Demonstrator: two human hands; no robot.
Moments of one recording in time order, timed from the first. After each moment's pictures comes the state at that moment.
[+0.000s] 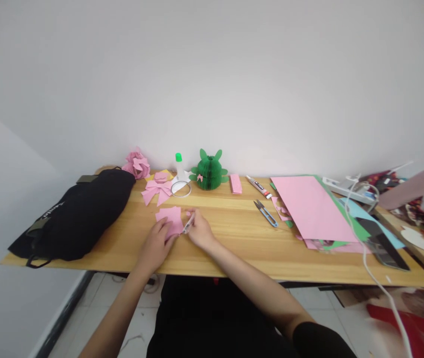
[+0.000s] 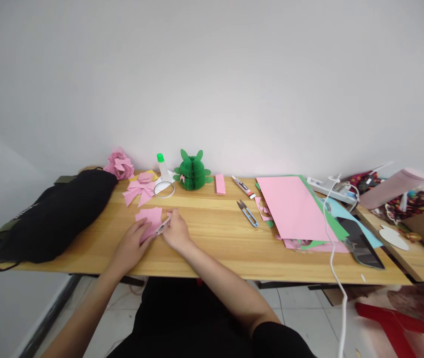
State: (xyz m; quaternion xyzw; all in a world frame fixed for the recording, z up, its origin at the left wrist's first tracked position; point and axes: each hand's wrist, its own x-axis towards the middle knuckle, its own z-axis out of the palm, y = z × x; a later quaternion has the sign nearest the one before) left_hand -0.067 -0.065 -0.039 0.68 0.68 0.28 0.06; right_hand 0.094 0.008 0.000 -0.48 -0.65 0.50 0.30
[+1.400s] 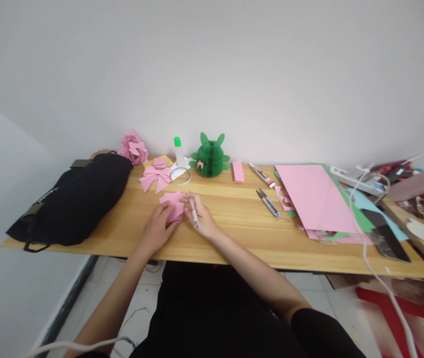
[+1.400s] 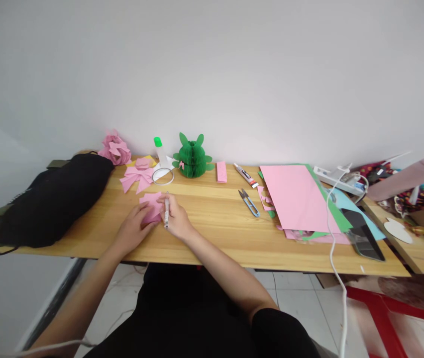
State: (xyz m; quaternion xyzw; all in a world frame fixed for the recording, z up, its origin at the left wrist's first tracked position) left_hand -0.064 -0.055 -0.029 0.68 0.68 0.26 0.09; right_hand 0.108 0.007 0.007 -0.33 -0.69 0.54 0.35
